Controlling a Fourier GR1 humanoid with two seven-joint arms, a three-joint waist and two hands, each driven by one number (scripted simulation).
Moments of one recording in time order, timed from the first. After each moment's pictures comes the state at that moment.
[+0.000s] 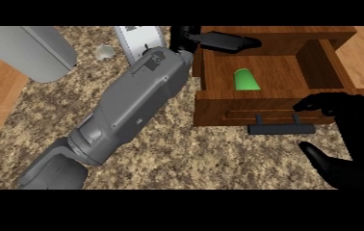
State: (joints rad) left arm -1.25 0.03 -0.47 -0.61 0.79 0.42 -0.44; right arm -0.09 -0.17 -0.12 -2.06 -0.32 0.30 0.17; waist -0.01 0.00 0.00
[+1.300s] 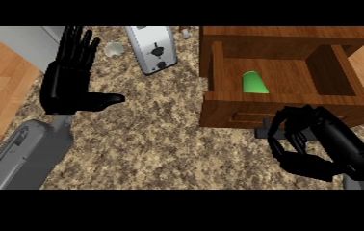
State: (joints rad) left arm -0.44 0.50 -0.34 -1.42 0.85 0.30 -0.33; right arm -0.07 -0.34 0.08 -1.93 0.33 0.36 -0.01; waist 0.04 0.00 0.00
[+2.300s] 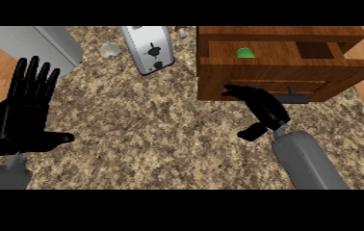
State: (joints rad) left arm -0.11 0.56 -0.14 -1.51 0.84 0.04 -0.37; right arm -0.39 -0.22 0.21 -1.11 0.81 0.07 -0.27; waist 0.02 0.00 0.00
